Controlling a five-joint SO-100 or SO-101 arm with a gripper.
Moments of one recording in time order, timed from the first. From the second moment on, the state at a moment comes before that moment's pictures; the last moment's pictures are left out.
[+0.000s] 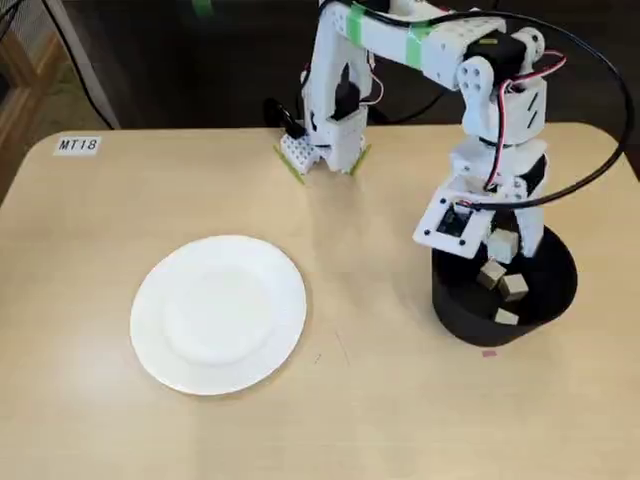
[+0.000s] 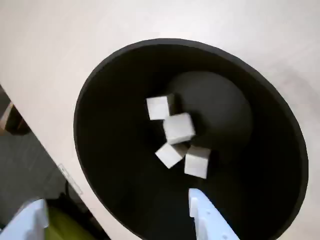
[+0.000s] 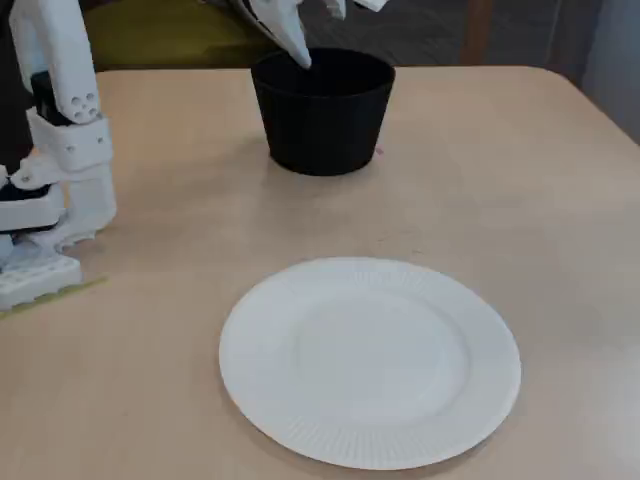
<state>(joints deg) -38.7 89.5 77.3 76.9 -17.4</state>
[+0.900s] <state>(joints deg) -8.2 148.1 85.2 70.7 -5.2</state>
